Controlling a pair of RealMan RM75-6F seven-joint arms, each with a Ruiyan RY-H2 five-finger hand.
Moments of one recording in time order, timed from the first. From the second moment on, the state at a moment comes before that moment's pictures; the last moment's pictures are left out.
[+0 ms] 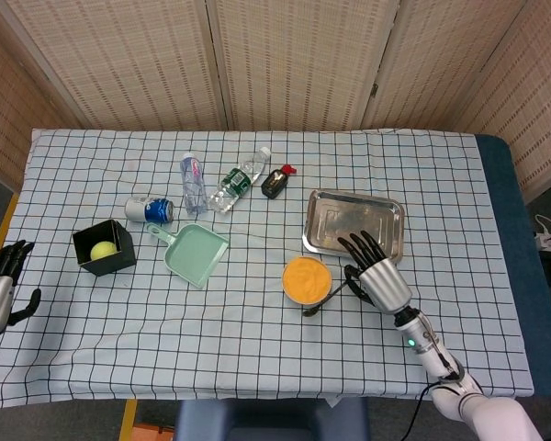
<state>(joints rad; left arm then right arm) -0.23 -1.13 -0.11 -1.43 1.35 1.30 -0.09 0.52 -1.94 -0.03 -0.47 -1.66 1.53 0.33</state>
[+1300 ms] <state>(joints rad) -0.24 -1.13 -0.11 -1.43 1.36 1.29 -0.11 0.68 -1.48 0.07 -1.22 -1.55 1.14 -0.34</state>
